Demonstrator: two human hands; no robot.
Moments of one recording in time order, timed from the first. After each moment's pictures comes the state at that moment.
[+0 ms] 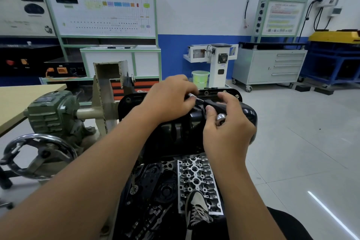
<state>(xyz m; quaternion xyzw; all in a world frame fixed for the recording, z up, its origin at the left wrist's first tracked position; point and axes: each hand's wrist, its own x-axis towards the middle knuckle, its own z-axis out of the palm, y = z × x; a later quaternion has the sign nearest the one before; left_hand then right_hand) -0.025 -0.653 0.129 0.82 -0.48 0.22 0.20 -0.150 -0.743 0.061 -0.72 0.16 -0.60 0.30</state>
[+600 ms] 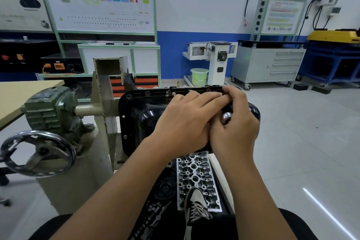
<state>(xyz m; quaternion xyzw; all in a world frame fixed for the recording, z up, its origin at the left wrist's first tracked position) -0.079 -0.650 0.084 0.74 -0.55 0.33 0.19 -0.153 -0.752 0.060 -0.74 0.11 -0.59 0.31</state>
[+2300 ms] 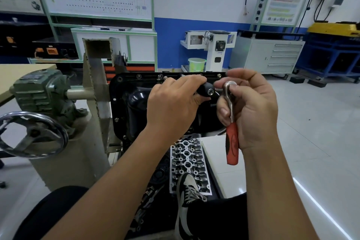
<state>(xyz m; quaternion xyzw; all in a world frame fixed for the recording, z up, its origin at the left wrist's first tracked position) -0.093 -0.662 0.065 0.74 -0.41 0.43 0.33 -0.192 -0.787 0.085 -0.52 -0.10 -0.36 0.77</state>
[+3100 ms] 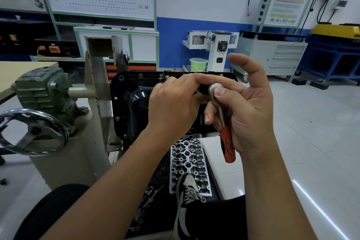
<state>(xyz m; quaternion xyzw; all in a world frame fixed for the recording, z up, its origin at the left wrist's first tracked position) -0.095 -0.662 0.068 0.74 -0.40 0.40 0.37 -0.195 -0.773 0.086 -0.61 -0.19 -0.34 0.69</state>
